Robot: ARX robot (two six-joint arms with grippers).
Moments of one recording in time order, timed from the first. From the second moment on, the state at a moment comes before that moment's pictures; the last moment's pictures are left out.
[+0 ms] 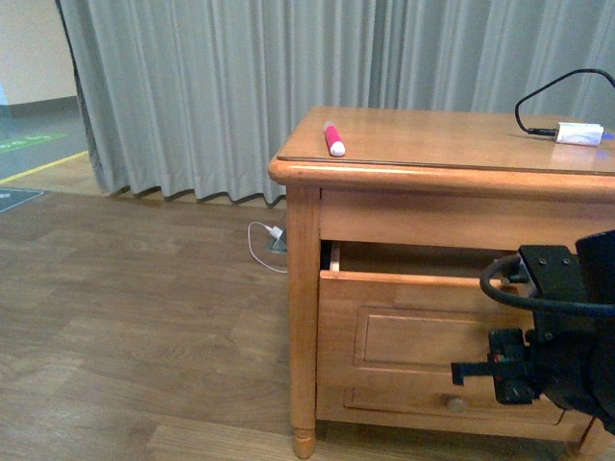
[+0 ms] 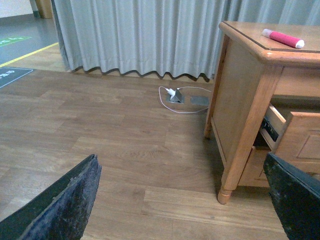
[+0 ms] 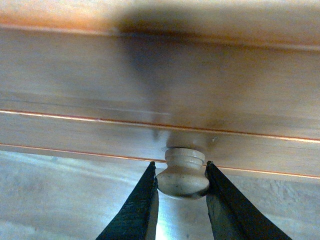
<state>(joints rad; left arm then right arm) 0.00 0.00 0.02 0.00 0.00 0.00 0.17 1.97 0.79 0.54 0.11 0.09</state>
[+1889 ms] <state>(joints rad) -0.02 0.08 0.04 -0.08 0.07 -0.08 0.03 0.67 0.57 -0.36 -0.12 0.03</state>
